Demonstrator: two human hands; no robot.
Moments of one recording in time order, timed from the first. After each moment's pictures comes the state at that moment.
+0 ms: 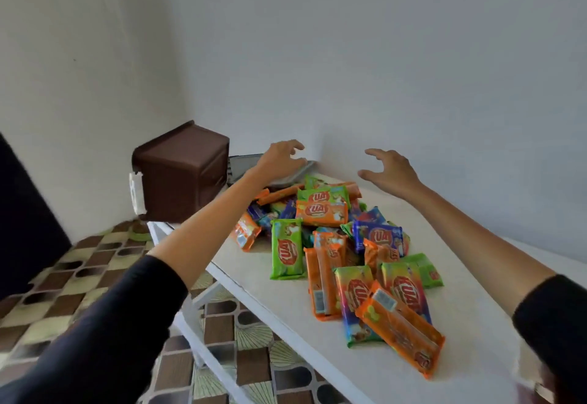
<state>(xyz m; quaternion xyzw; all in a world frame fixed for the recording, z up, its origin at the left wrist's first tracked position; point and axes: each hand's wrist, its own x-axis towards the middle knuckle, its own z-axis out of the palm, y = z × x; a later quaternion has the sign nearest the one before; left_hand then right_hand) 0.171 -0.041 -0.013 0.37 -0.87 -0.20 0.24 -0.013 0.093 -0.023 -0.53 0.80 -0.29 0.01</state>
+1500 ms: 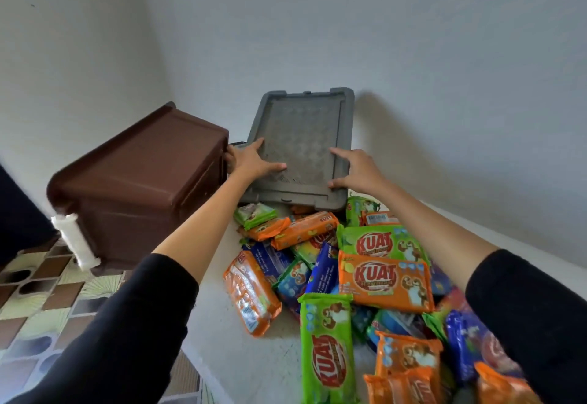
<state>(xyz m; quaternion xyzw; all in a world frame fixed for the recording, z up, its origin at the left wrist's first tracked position) 0.158 -0.329 -0.093 0.59 -0.74 -0.26 0.20 -0.021 -0.200 -0.079 -0.59 0.75 -0.26 0.14</state>
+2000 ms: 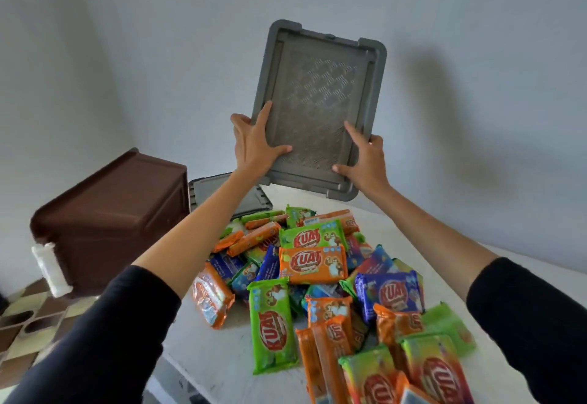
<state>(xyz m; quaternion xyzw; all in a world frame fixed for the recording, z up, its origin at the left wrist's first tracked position) 0.092 -0.189 0.010 0.40 -0.81 -0.12 0.41 -0.057 -0.065 -0.021 -0.47 0.74 -0.48 -0.03</state>
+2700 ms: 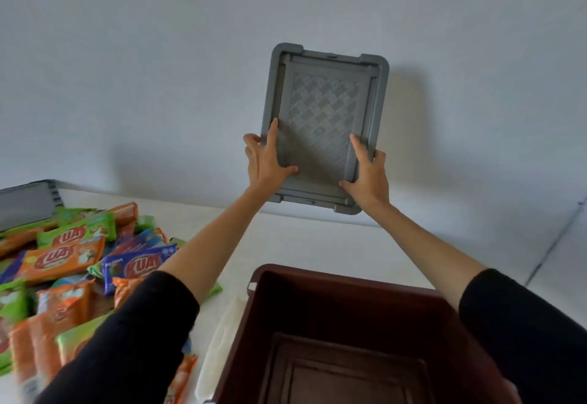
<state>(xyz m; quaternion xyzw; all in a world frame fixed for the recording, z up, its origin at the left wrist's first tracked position) -0.184 0.152 -0.025 0.24 -0.86 -0.26 0.36 -0.266 0.319 -0.038 -0.30 0.86 -0.38 -0.19</state>
